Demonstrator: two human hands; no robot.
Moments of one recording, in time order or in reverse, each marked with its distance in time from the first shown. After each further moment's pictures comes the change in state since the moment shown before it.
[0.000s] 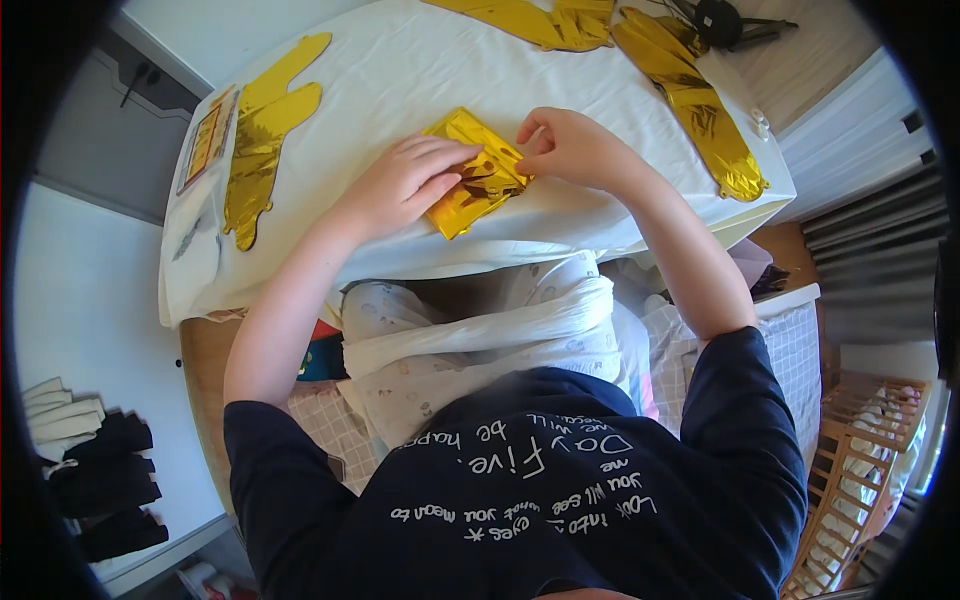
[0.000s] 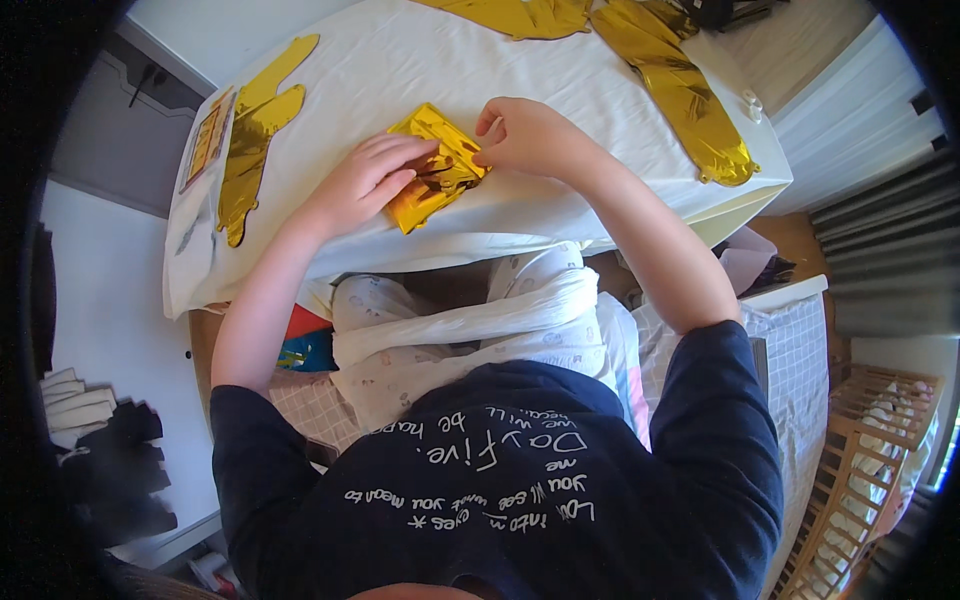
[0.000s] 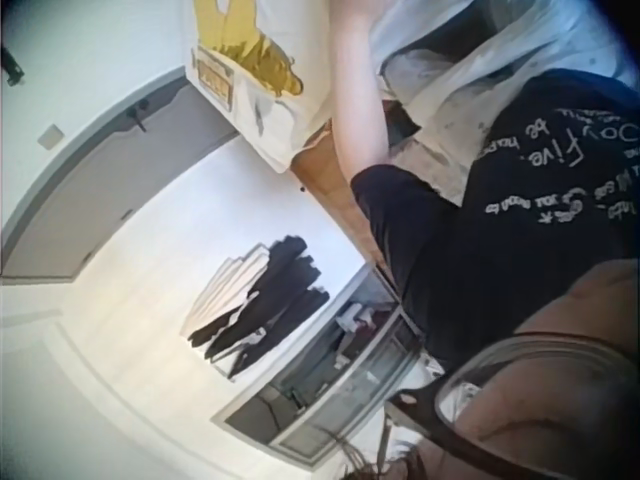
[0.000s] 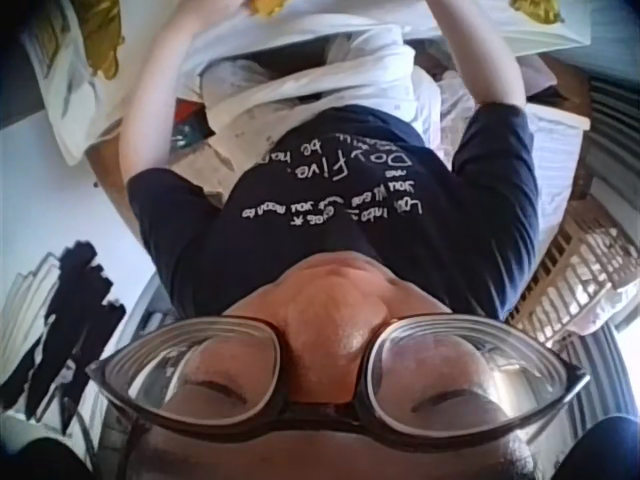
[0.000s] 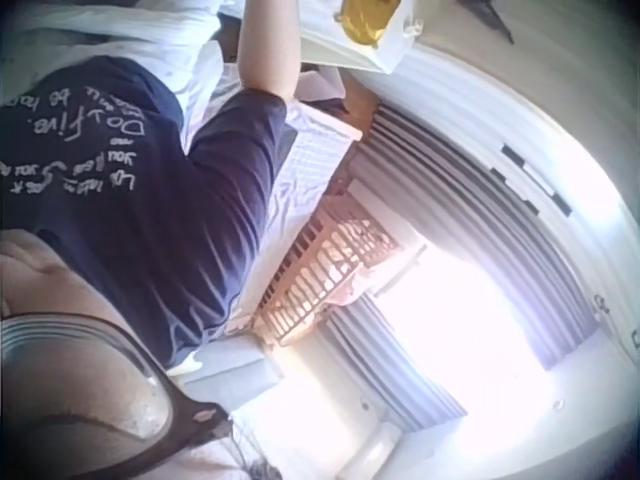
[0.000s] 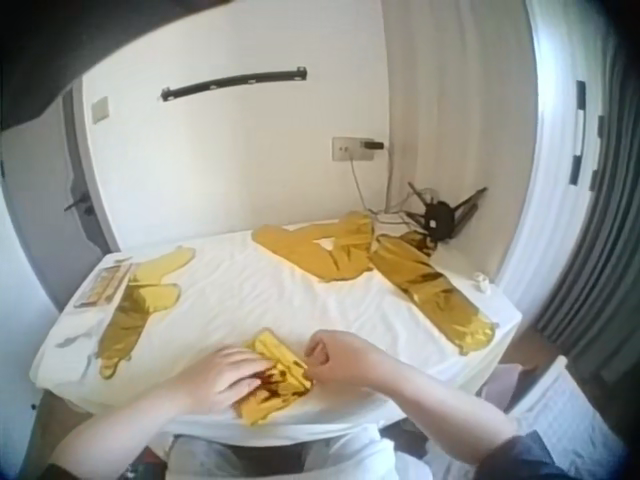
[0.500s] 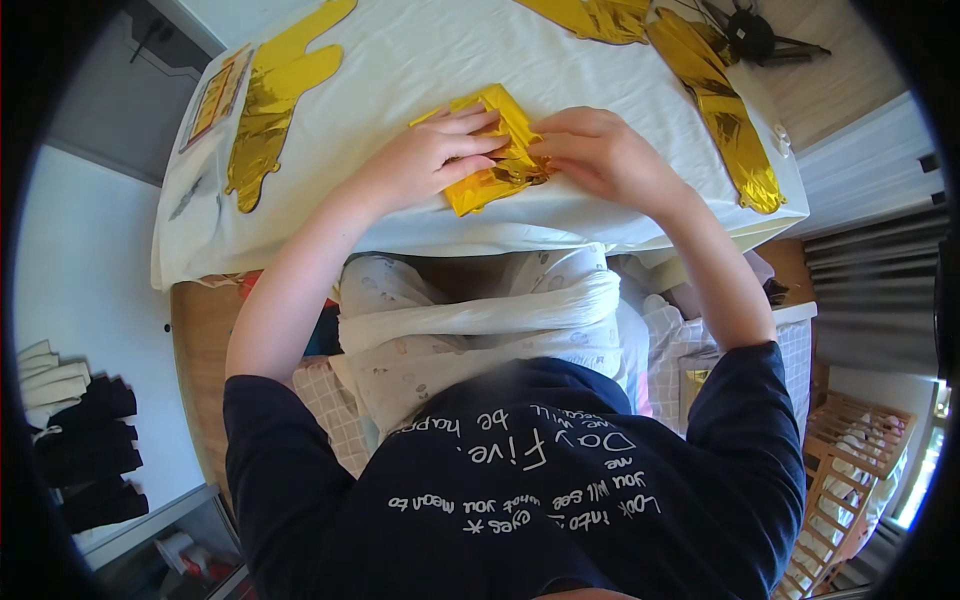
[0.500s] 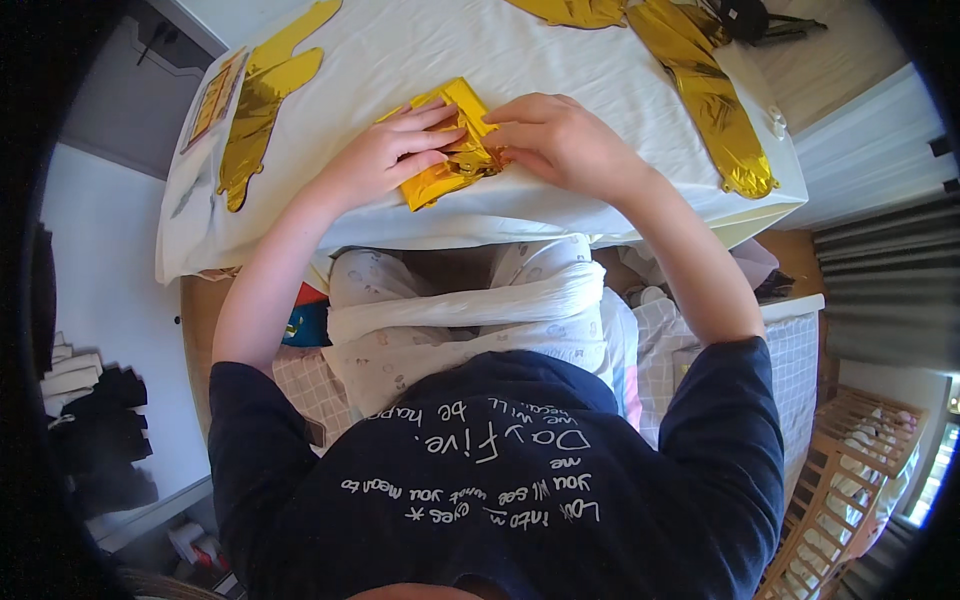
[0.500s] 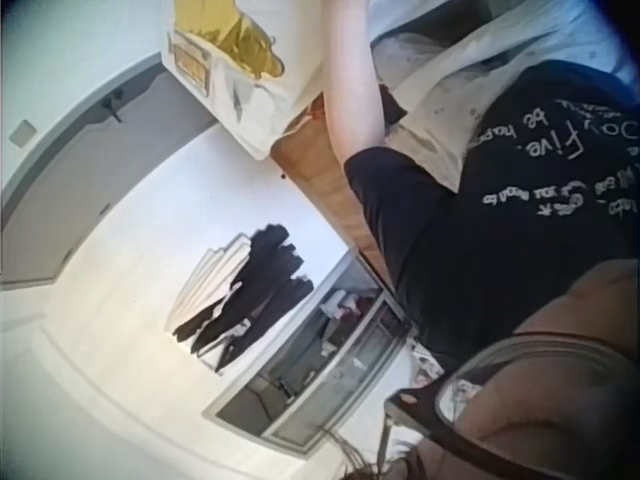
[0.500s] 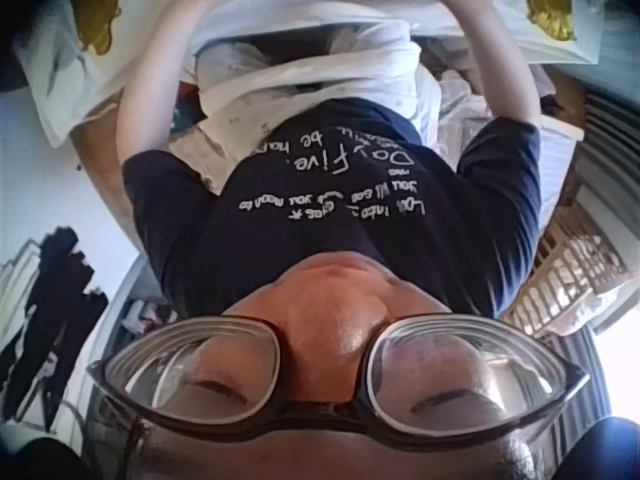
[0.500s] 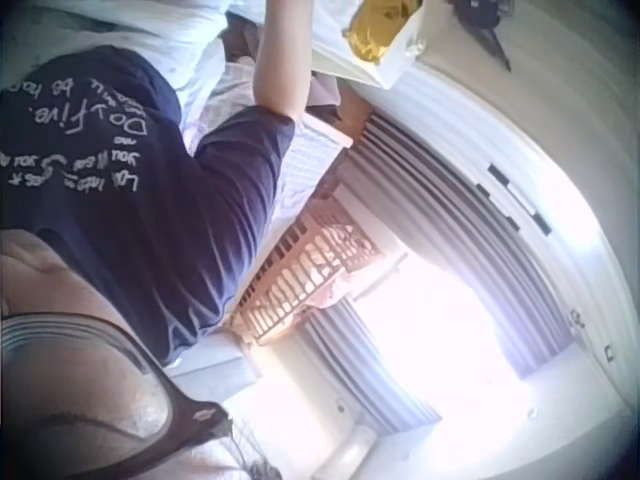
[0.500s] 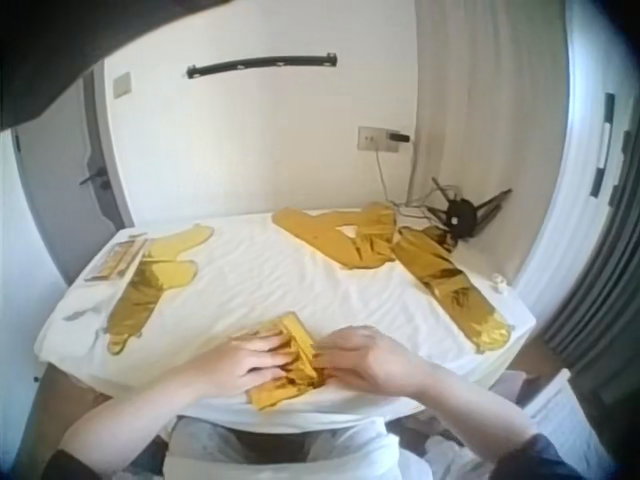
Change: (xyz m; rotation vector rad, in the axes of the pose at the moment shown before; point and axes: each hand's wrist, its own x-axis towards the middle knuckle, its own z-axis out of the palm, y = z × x) left_hand -0.004 -0.013 0.016 0.111 0.027 0.019; right_hand -0.013 0.017 0.003 -0.429 0.160 -0.872
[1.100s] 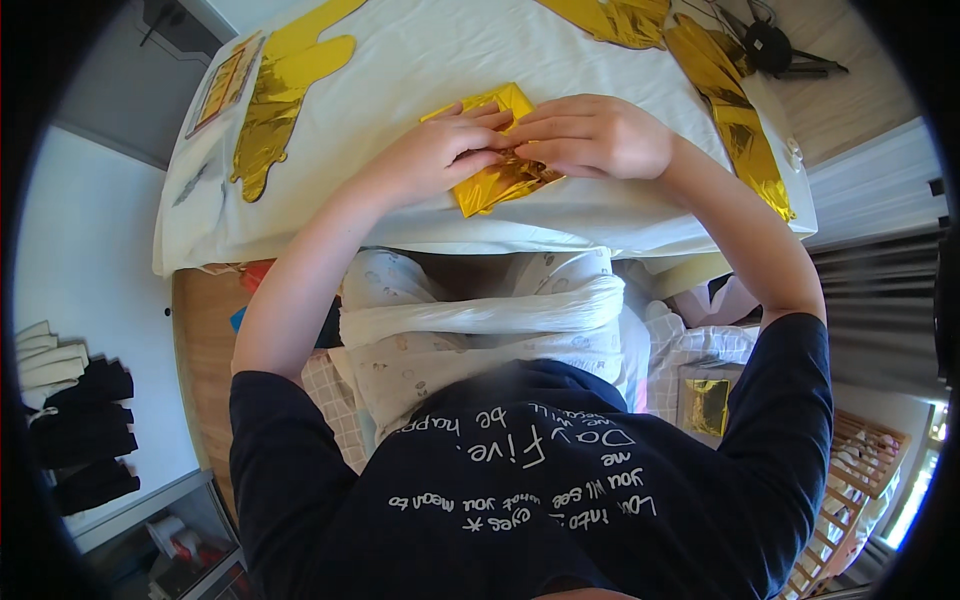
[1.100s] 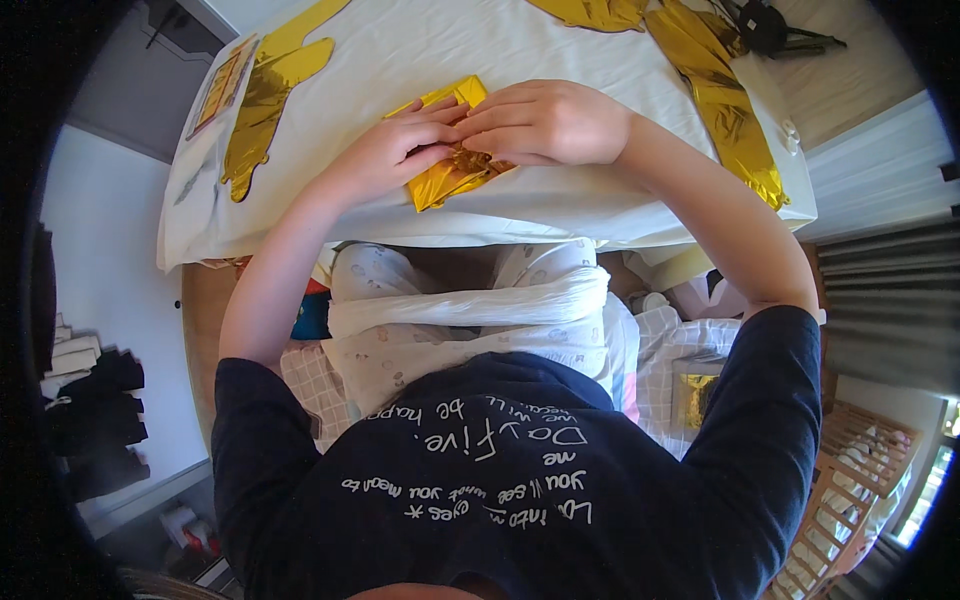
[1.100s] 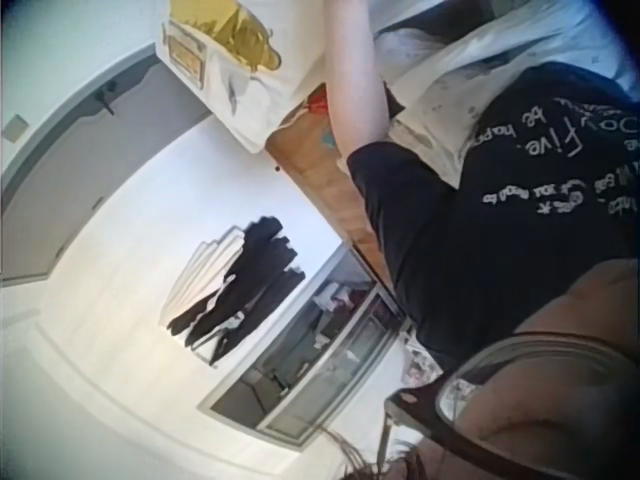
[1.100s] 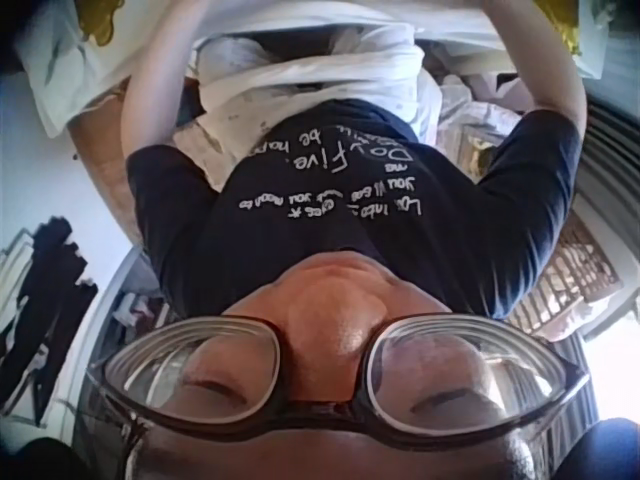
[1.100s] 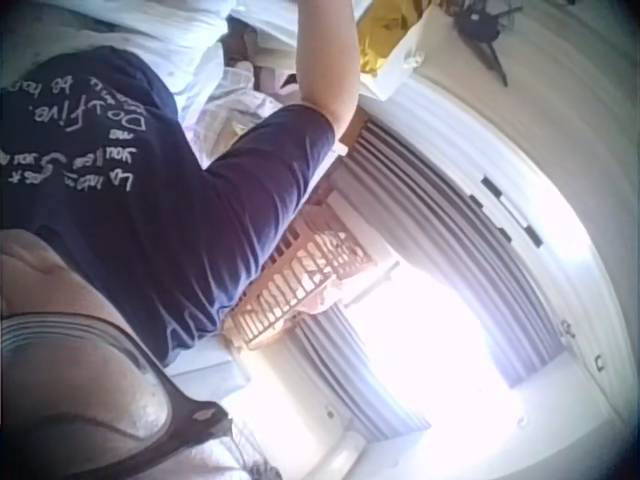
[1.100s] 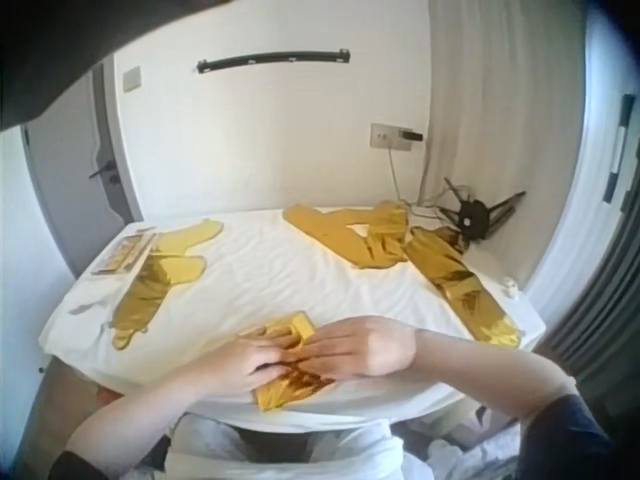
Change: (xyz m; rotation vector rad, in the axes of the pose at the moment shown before) left_hand 0.001 -0.001 0.000 -0.054 -0.010 -0.043; right_hand 0.043 0.031 -0.005 -0.016 -0.131 -0.527
